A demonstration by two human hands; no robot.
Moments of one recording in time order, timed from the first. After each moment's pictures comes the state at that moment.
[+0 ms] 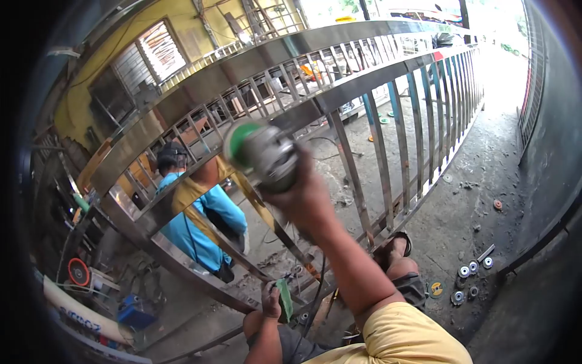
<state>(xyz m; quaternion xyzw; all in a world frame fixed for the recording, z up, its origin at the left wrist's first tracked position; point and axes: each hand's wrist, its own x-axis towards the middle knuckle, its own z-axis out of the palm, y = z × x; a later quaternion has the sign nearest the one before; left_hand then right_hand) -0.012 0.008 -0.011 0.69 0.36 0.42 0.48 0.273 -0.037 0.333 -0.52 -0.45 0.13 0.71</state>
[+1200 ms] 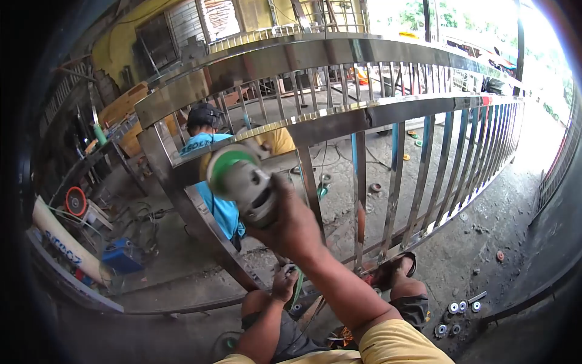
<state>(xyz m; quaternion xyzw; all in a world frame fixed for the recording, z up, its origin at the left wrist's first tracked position) 0.008 -0.009 0.034 0.71 0.39 0.42 0.42 0.147 -0.022 0.311 -0.48 -0.61 0.02 0.64</state>
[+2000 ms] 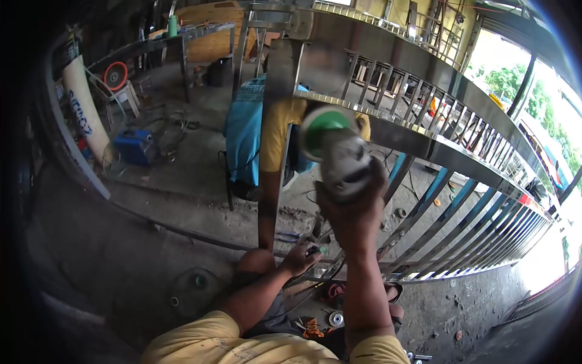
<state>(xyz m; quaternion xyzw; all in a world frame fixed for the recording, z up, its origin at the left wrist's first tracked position) -0.004 -0.009 0.022 0.68 0.47 0.32 0.46 0.100 -0.026 0.329 -0.52 -0.59 0.11 0.61</state>
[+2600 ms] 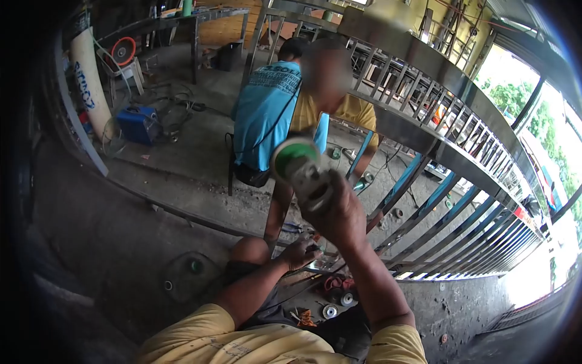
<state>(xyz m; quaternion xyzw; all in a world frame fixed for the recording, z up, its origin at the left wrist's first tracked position) -0.022 -0.022 0.015 0.71 0.46 0.27 0.45 0.079 -0.016 0.278 -0.42 -0.80 -0.06 0.43</state>
